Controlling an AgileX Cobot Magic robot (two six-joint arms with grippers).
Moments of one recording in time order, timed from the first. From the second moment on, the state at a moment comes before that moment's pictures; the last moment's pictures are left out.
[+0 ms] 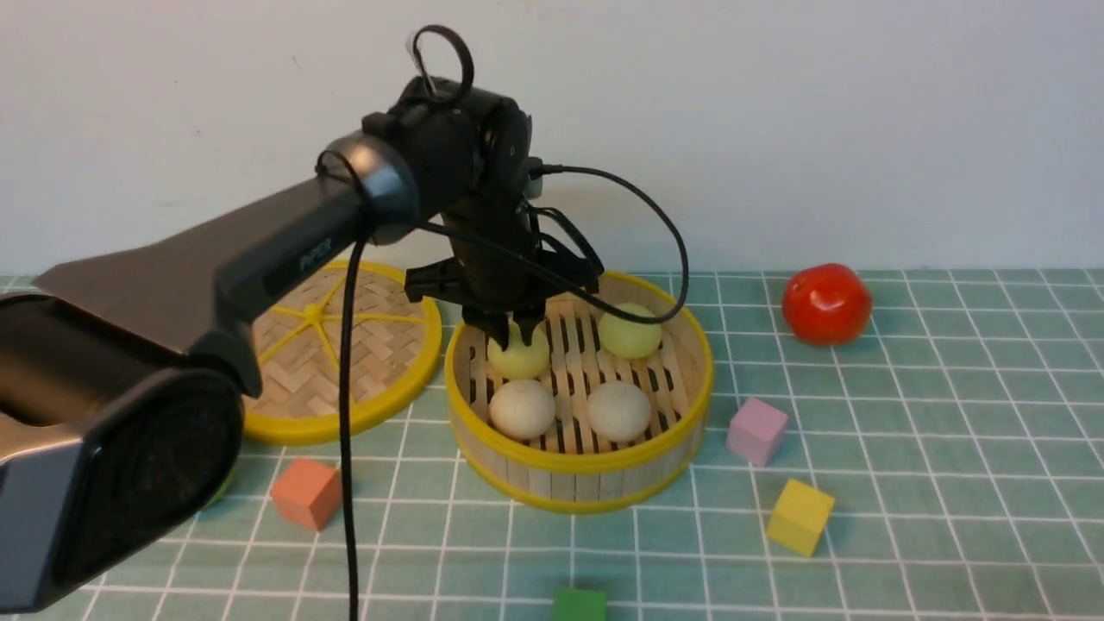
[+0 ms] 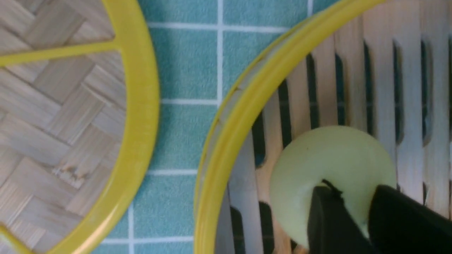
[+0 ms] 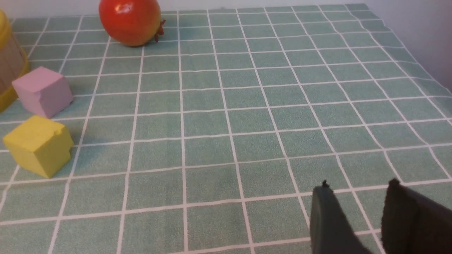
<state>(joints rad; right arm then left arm) -0.16 -0.01 0.01 -0.07 0.39 0.10 -0.46 2.30 -2.12 0.04 1.08 -0.50</state>
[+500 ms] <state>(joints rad) -0.16 -0.01 0.01 -0.07 0.39 0.10 -0.46 1.86 -2.07 0.02 1.24 -0.43</state>
